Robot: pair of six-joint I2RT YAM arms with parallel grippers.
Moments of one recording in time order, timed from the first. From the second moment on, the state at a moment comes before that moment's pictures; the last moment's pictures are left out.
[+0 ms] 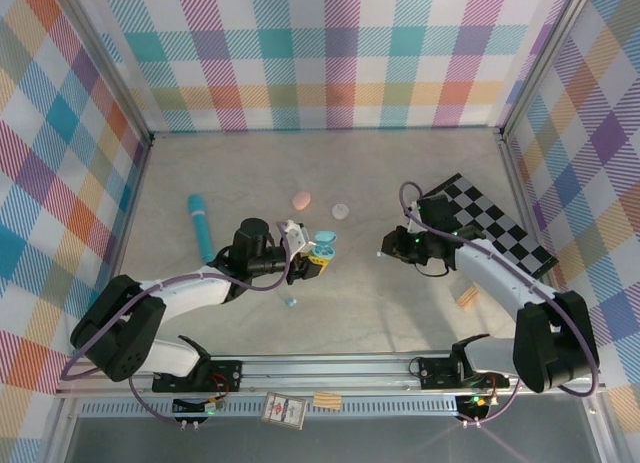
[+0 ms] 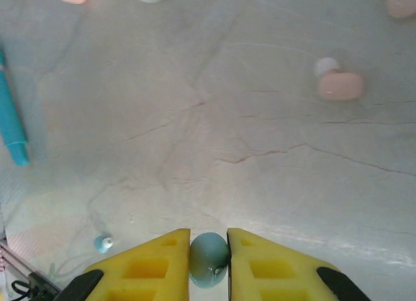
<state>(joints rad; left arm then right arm) -0.59 1.38 0.52 0.45 0.63 0.19 0.35 1.27 0.78 -0.48 -0.42 0.61</state>
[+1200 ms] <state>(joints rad) -0.61 1.46 0.54 0.52 0.49 0.21 0.69 1.47 1.07 -0.44 -0.37 0.70</state>
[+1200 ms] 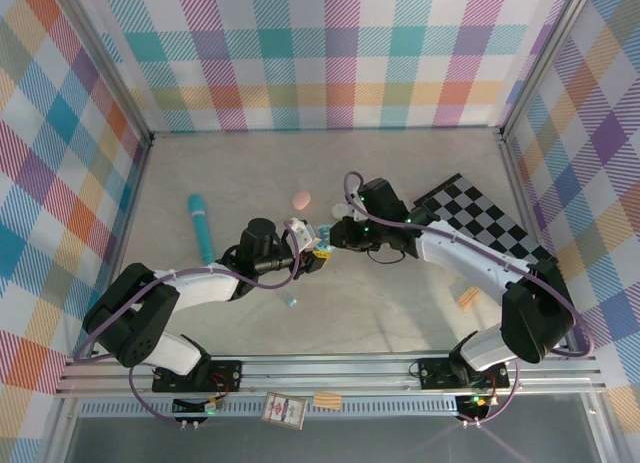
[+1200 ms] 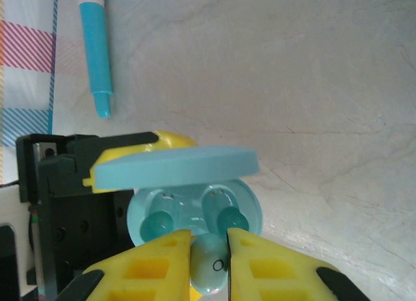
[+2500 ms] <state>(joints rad) -0.61 1.47 0.54 0.58 0.49 0.21 0.72 1.51 1.11 -0.38 -0.39 0.72</state>
